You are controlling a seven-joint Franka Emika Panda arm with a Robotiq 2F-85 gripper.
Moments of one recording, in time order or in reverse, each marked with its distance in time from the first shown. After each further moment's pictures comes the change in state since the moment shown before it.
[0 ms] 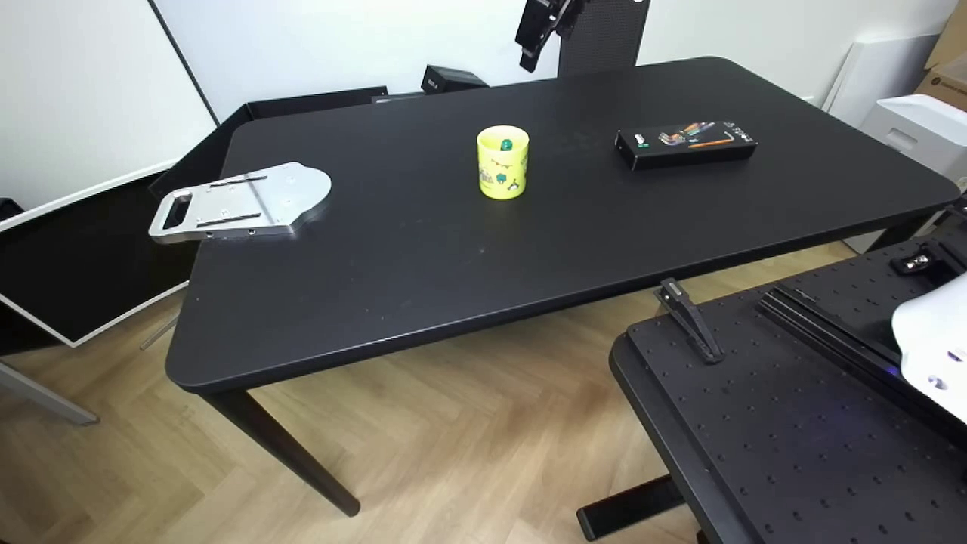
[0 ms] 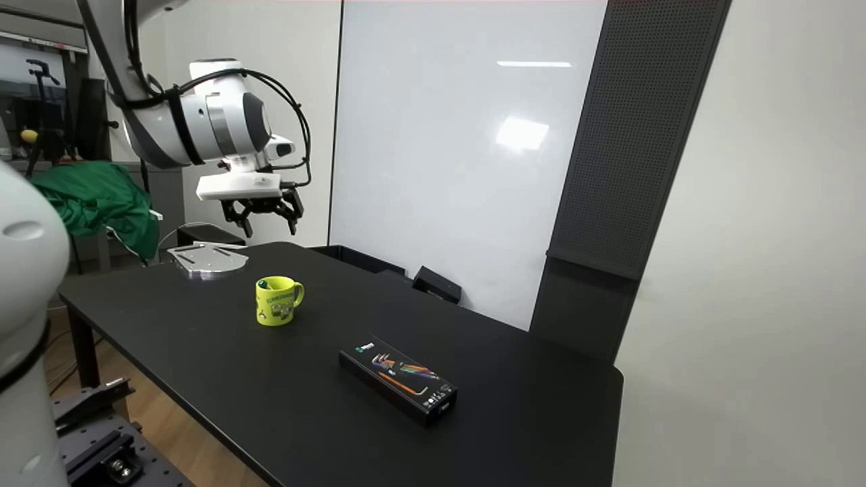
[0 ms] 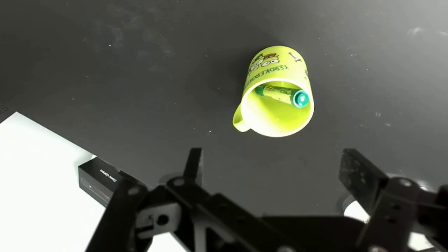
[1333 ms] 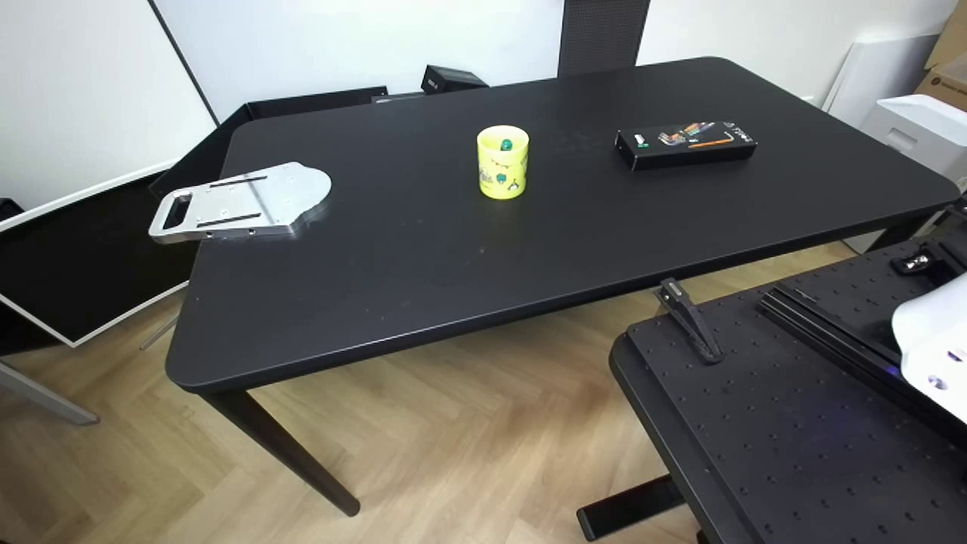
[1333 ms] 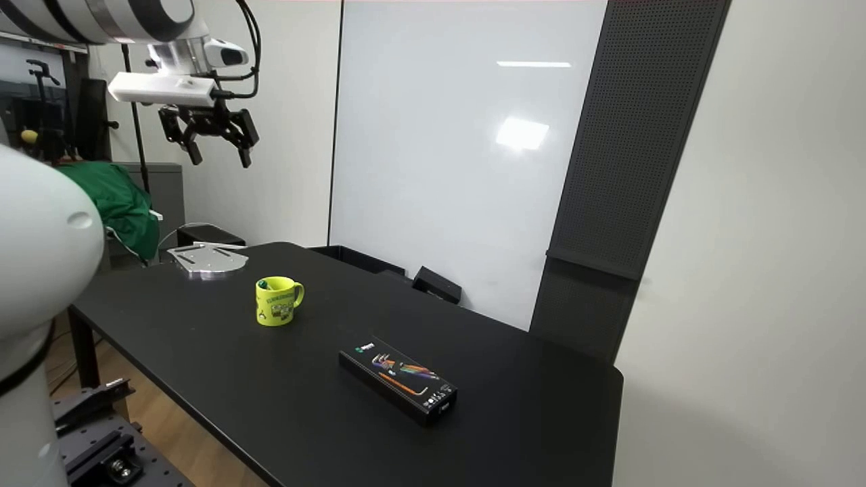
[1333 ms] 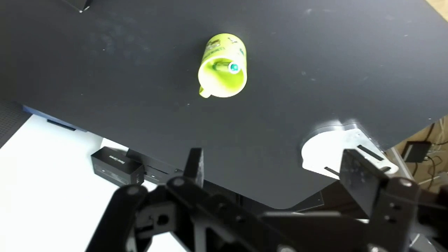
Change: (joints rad) arm 0.202 -0.483 -0.035 -0.066 0.515 -0.330 -0.165
